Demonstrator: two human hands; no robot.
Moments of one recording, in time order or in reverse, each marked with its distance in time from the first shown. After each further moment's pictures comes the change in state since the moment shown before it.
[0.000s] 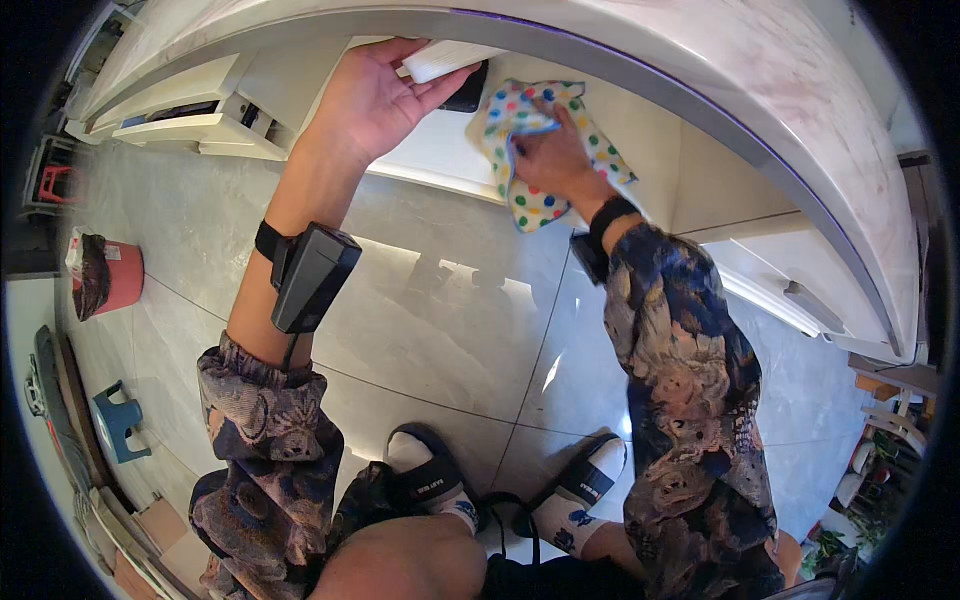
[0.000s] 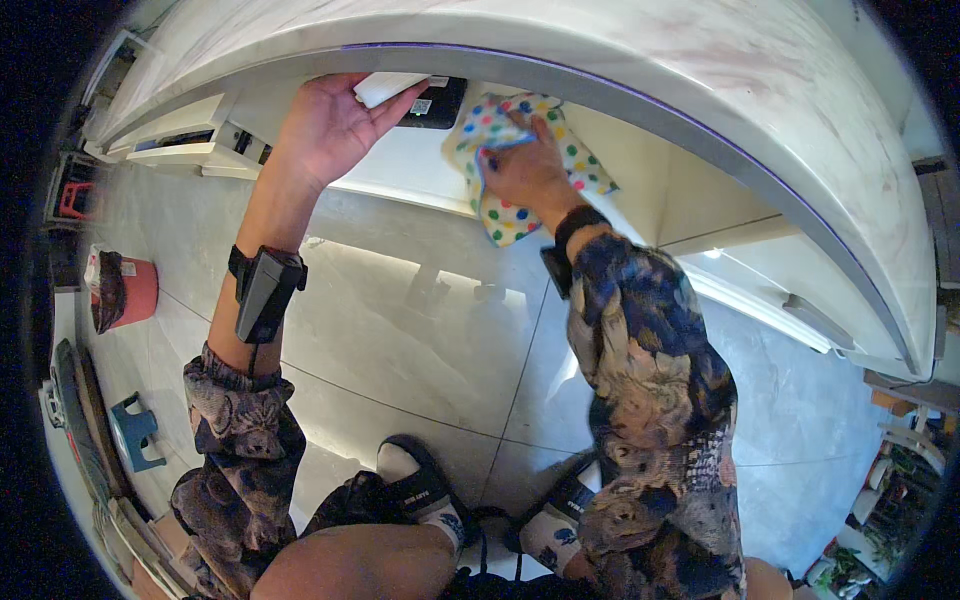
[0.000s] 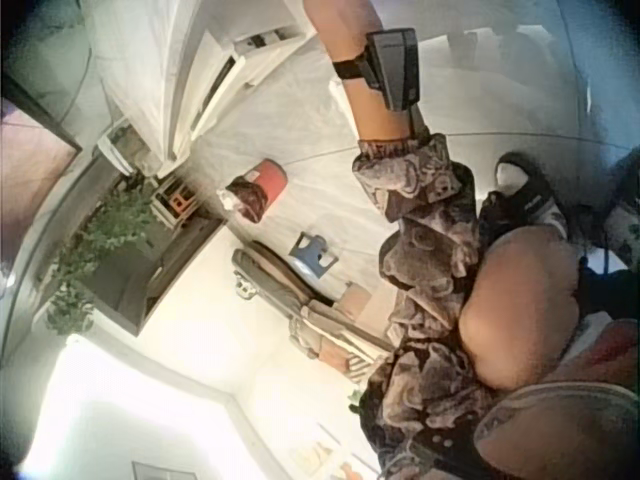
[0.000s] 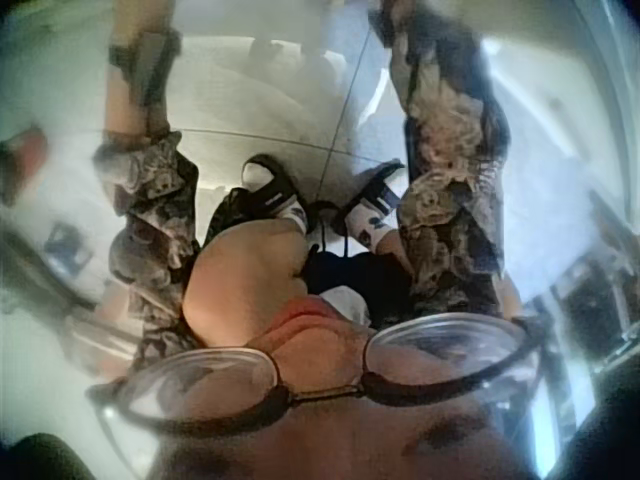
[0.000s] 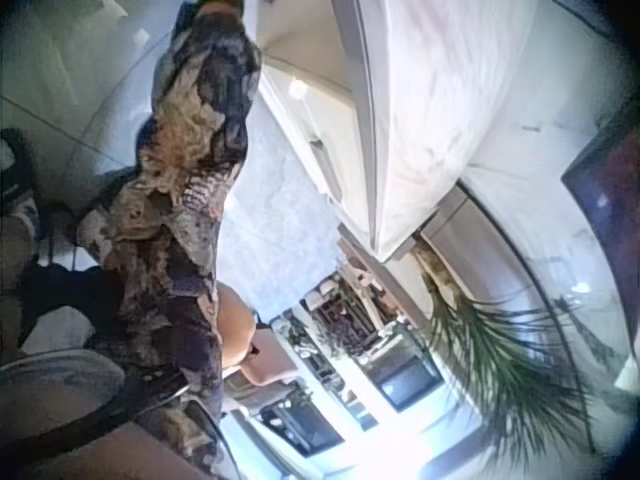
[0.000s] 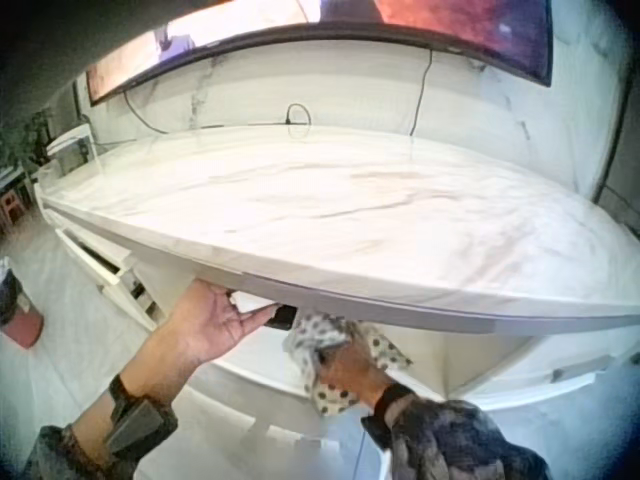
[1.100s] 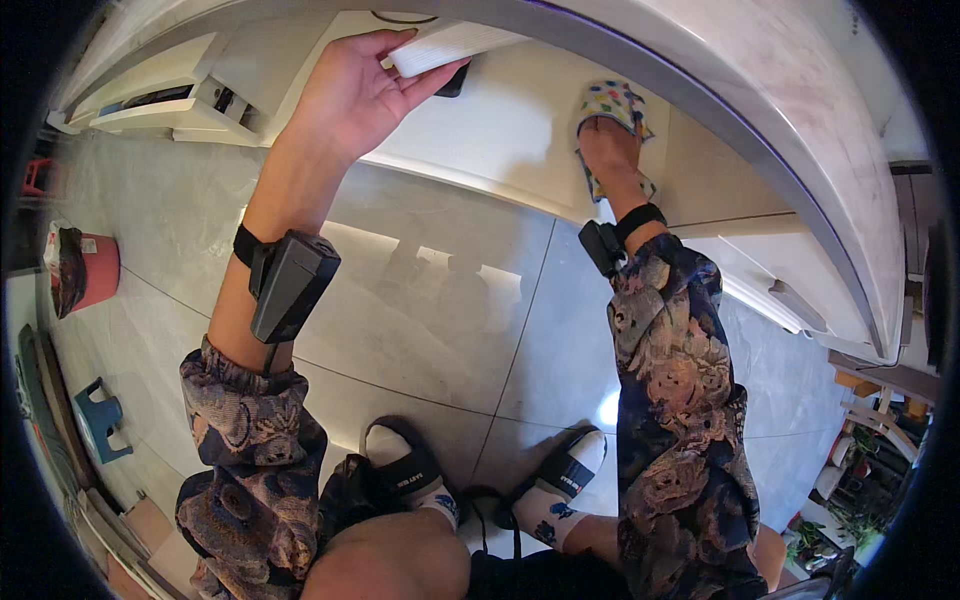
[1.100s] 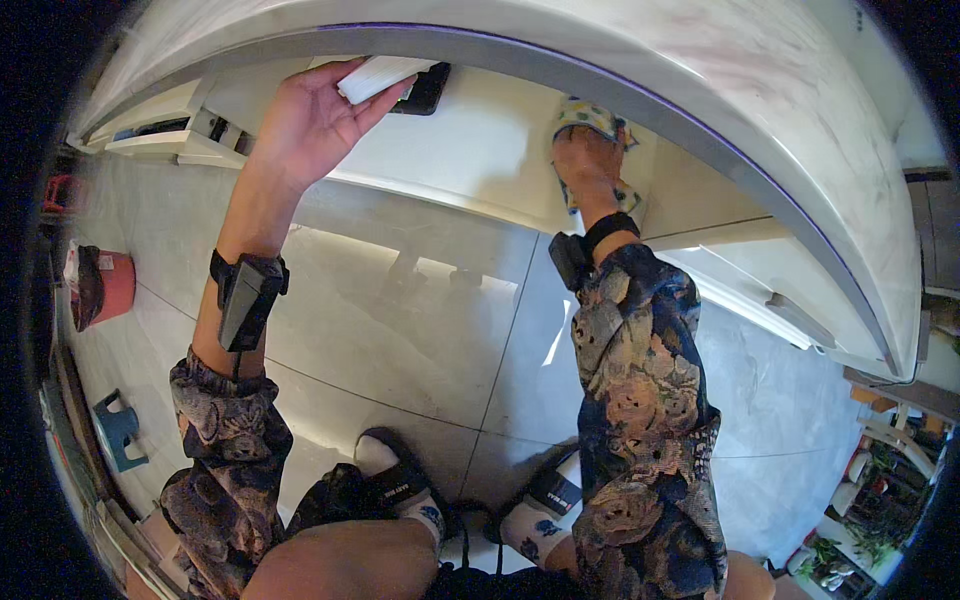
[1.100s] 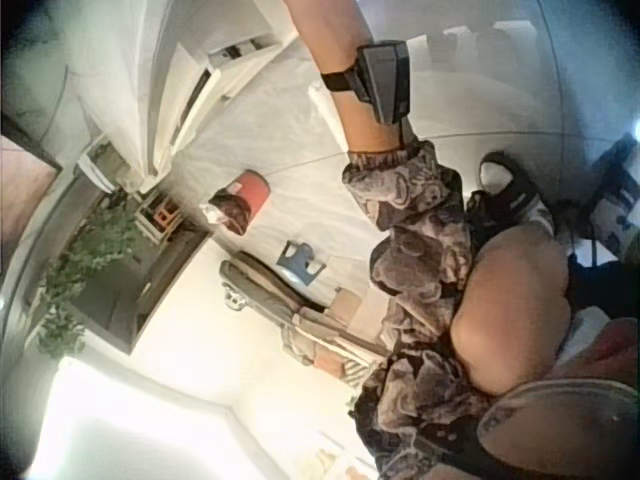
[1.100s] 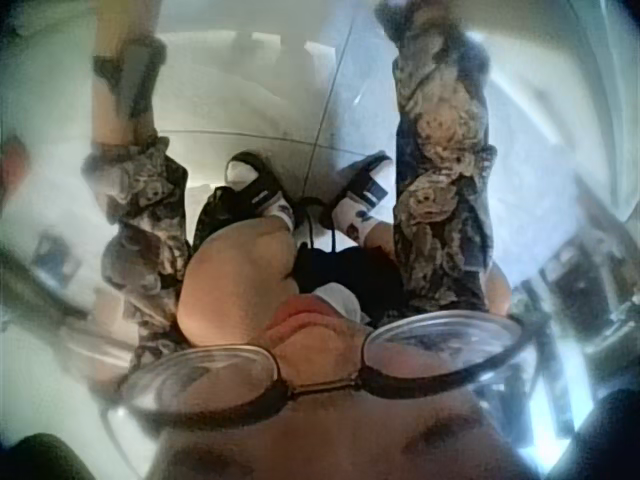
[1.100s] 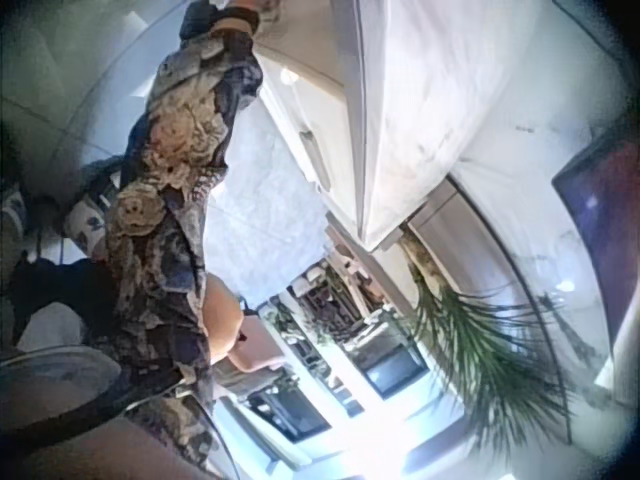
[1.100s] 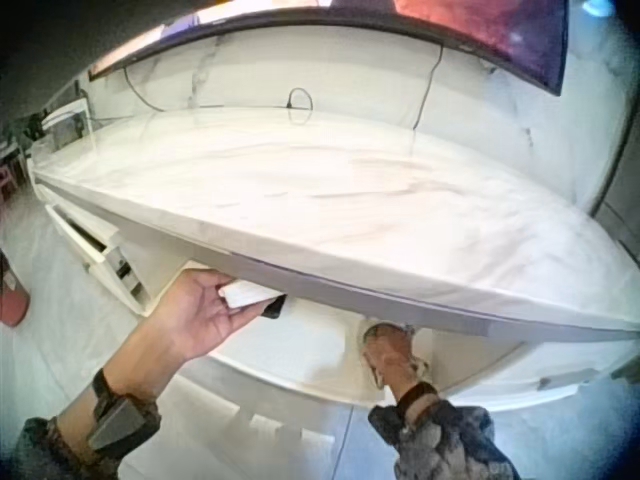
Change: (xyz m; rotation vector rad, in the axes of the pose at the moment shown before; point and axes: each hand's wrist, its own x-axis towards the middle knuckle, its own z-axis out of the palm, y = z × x) left_hand 0.000 0.006 -0.010 -0.038 -0.004 -0.014; right_hand -0.014 0.075 0.015 0.048 0.206 0.642
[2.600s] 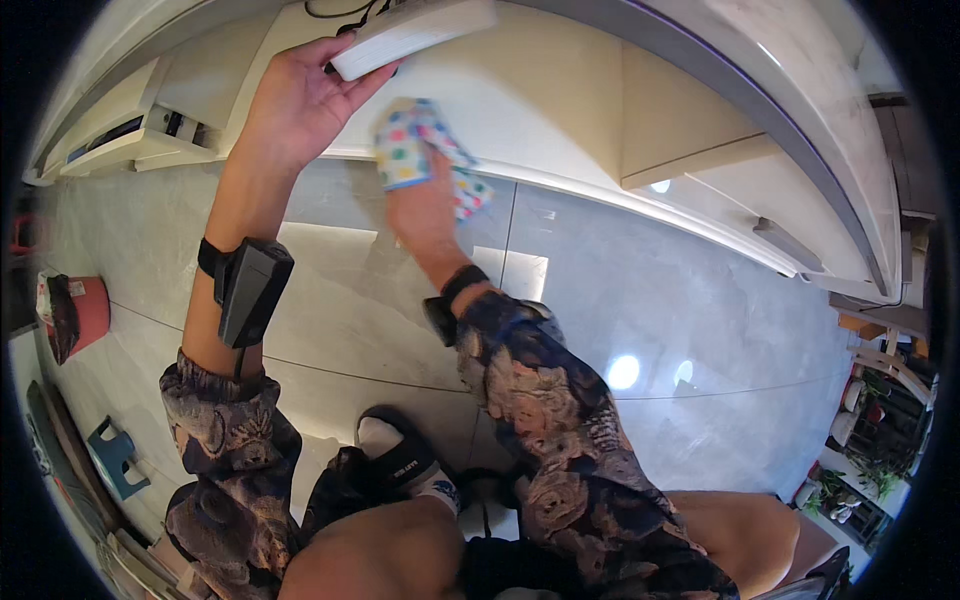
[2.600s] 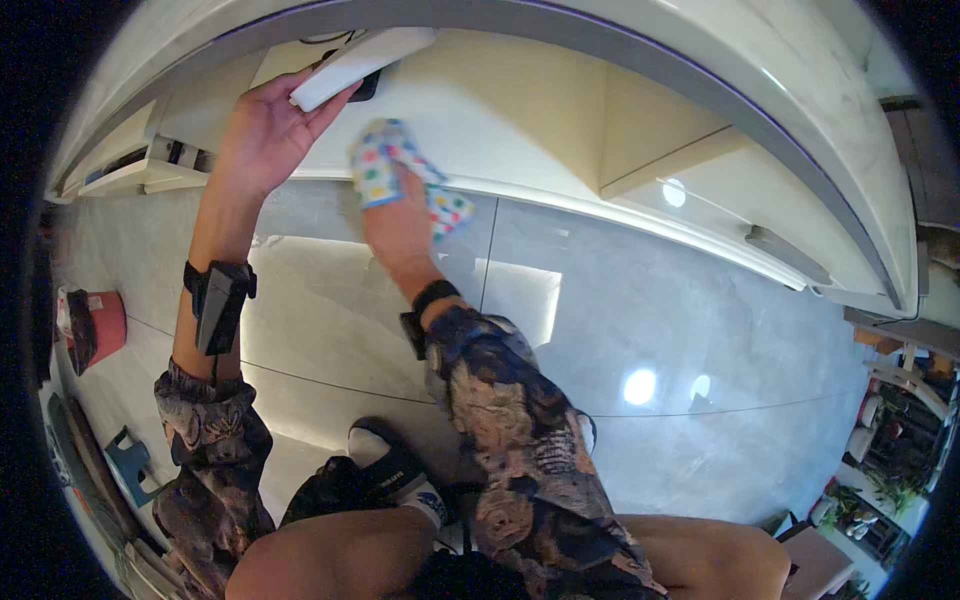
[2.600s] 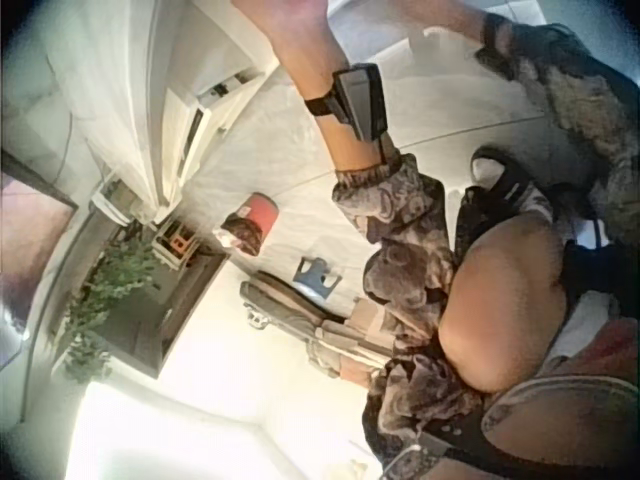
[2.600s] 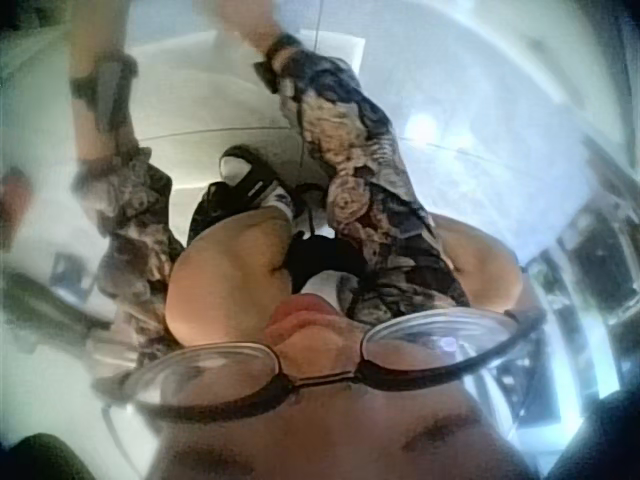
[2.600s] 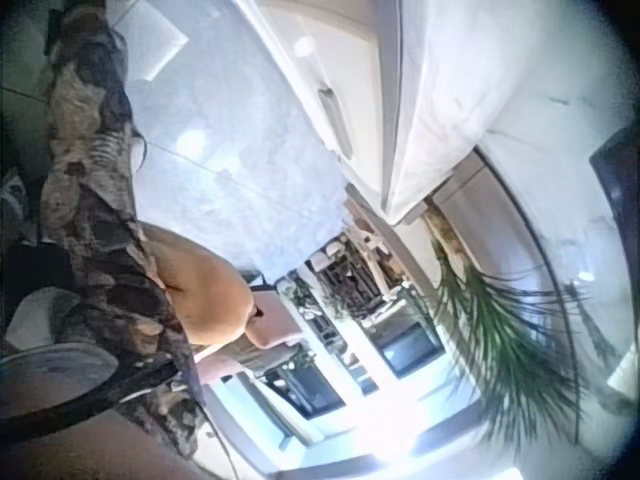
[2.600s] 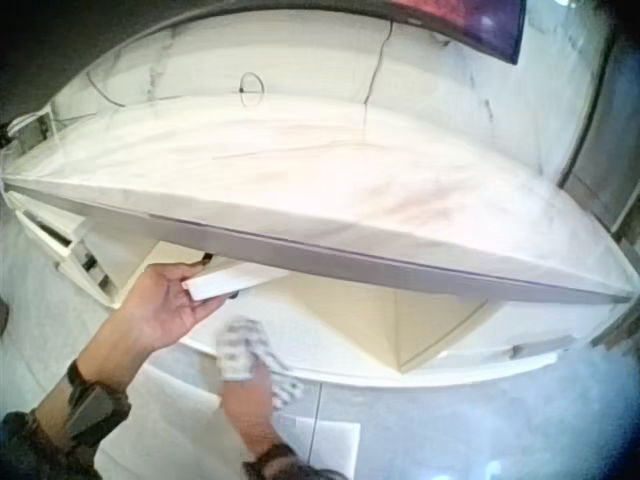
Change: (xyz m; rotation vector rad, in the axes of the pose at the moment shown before) left_hand 0.044 -0.065 0.020 0.016 0.064 -0.072; right_hand -0.120 -0.095 0.061 0.722 0.140 -0.140
